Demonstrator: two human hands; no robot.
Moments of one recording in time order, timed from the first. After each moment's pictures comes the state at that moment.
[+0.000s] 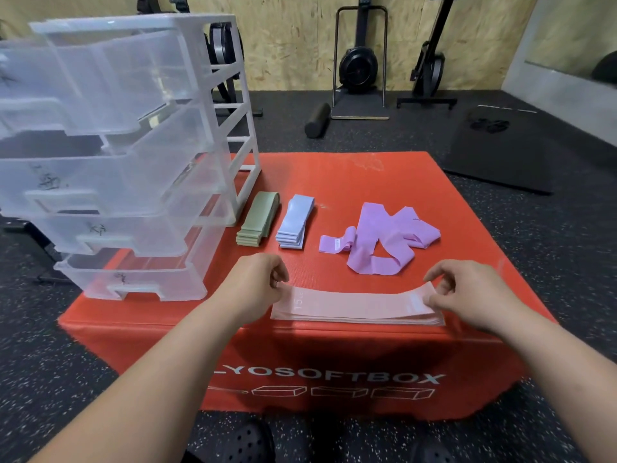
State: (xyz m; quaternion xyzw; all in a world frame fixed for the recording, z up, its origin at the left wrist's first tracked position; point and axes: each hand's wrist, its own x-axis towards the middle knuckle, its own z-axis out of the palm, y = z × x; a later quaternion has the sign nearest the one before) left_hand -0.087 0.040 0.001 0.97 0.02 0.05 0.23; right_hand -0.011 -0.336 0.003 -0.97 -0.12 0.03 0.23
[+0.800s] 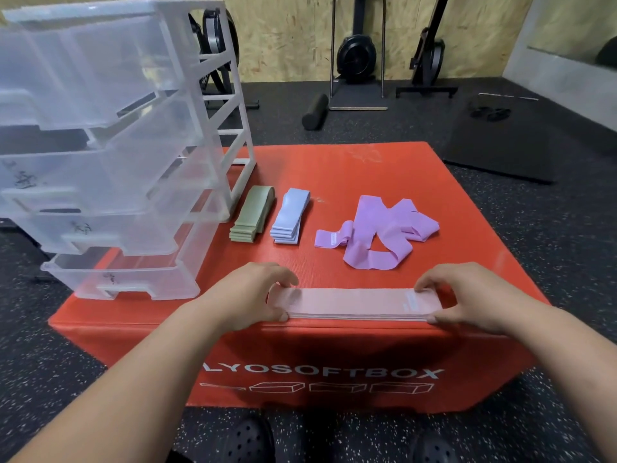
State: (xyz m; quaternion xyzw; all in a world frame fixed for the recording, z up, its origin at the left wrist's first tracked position) left_hand -0.083 0.054 -0.015 0.98 -0.14 -0.03 0.16; right_hand -0.001 -0.358 -0.003 -0.95 -0.29 0.09 0.12
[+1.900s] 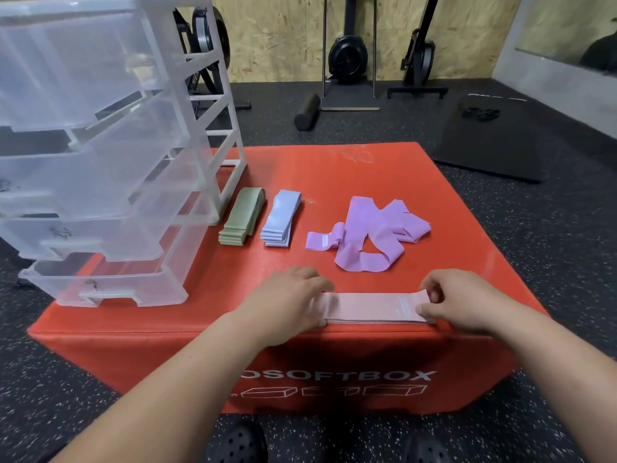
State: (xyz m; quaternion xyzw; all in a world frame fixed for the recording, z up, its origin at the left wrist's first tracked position) left_hand -0.067 -0.018 -0.033 0.97 -0.20 0.04 0.12; right_hand -0.001 -0.344 -0.010 -0.98 -0.12 0.13 0.13
